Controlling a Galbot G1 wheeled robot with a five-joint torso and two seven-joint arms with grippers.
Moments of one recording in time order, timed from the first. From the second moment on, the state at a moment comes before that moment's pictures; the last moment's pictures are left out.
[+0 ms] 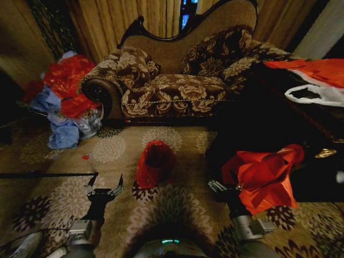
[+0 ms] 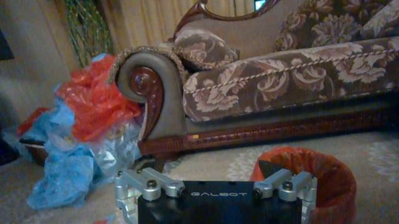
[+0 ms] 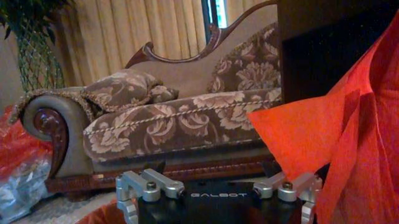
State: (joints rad) left arm 2.01 -1.27 -0.65 -2.50 -0.13 0.11 -0.27; right arm -1.82 1.35 0.48 2.41 0.27 0.00 0.06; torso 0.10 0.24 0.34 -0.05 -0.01
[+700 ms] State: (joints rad) left arm 1.96 -1.26 -0.64 -2.50 -0.15 0.13 -0.28; right arm -1.83 1.35 0.46 2.42 0.24 -0.01 0.08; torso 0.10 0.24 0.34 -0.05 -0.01
